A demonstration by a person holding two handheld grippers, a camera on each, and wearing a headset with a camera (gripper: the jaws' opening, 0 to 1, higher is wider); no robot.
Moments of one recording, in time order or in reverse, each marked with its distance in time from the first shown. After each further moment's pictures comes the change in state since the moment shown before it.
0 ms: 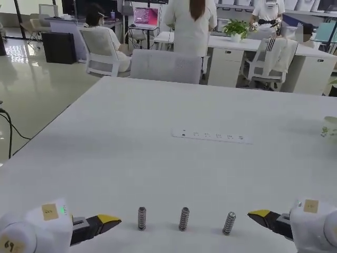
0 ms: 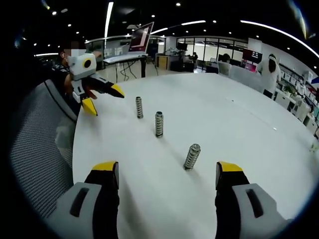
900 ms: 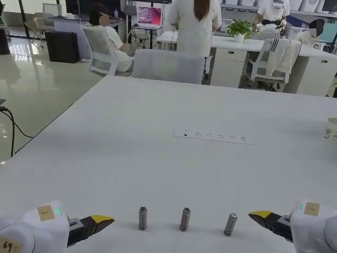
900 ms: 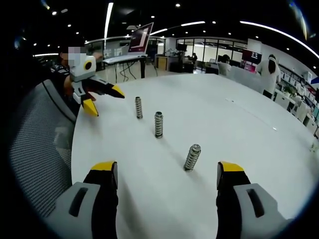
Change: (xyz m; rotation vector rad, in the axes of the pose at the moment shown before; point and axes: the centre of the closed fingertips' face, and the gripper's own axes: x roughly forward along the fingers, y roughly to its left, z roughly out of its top) left arm -0.002 0.012 -0.008 -0.056 -0.003 0.060; right arm 0.003 -0.001 -0.001 0.000 -0.010 -0.004
